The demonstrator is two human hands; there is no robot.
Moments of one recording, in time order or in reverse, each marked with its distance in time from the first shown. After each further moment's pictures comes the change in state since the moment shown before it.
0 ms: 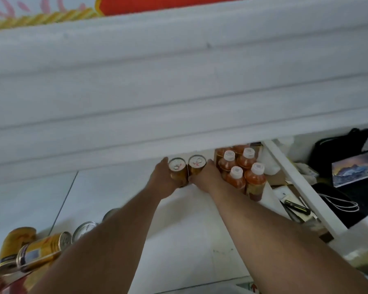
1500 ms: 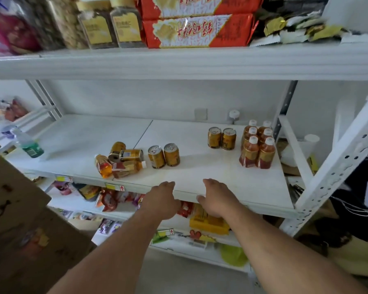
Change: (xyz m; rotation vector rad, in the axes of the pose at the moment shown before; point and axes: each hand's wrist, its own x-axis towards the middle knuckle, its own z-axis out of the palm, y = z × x) left_hand -0.341 -0.037 -0.011 0.495 0.015 -0.254; right_hand -0.319 0.046 -0.017 -0.602 -0.351 -0.441
